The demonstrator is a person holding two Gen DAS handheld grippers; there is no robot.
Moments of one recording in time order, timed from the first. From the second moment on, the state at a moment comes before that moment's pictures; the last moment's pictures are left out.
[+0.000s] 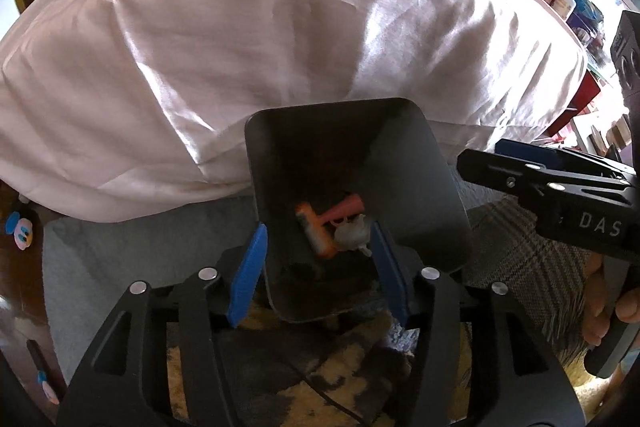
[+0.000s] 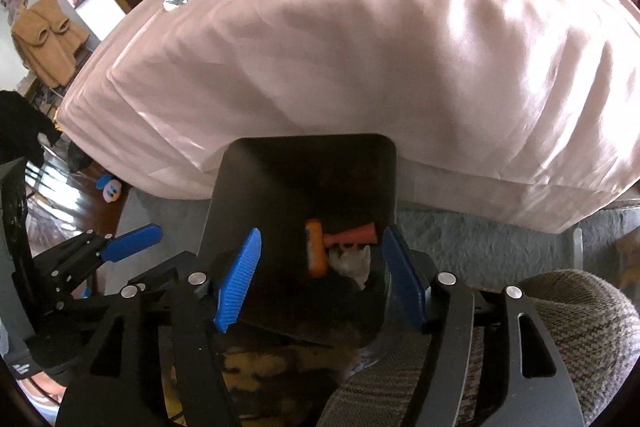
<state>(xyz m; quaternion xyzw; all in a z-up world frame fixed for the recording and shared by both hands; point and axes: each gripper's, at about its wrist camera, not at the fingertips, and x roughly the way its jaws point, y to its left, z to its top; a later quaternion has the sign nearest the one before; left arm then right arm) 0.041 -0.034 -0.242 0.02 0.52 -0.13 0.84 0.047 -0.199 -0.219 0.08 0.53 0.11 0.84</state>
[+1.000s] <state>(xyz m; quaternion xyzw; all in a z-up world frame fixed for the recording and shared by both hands) 0.094 0.036 -0.145 0.00 0.42 -0.06 0.91 0.103 -0.206 -0.128 0.10 0.42 0.13 0.89</state>
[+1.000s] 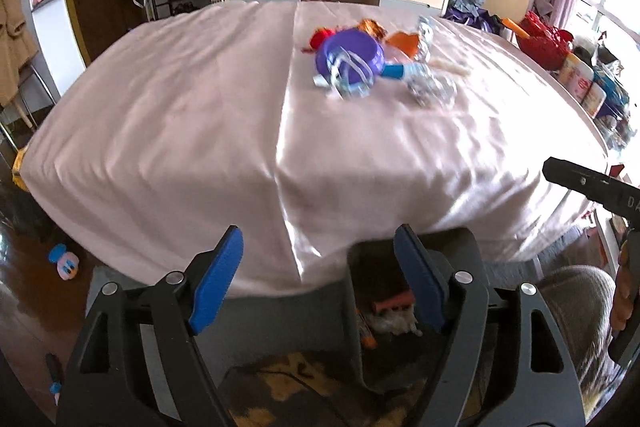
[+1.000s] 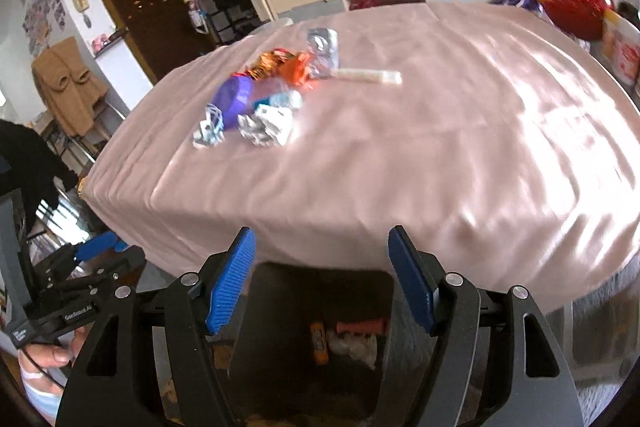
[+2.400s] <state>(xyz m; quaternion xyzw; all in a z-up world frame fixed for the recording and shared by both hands) 0.226 -0.012 -0.155 0.04 0.42 -0.11 0.90 0.187 -0.180 -0.145 0.09 0.43 0.16 0.88</state>
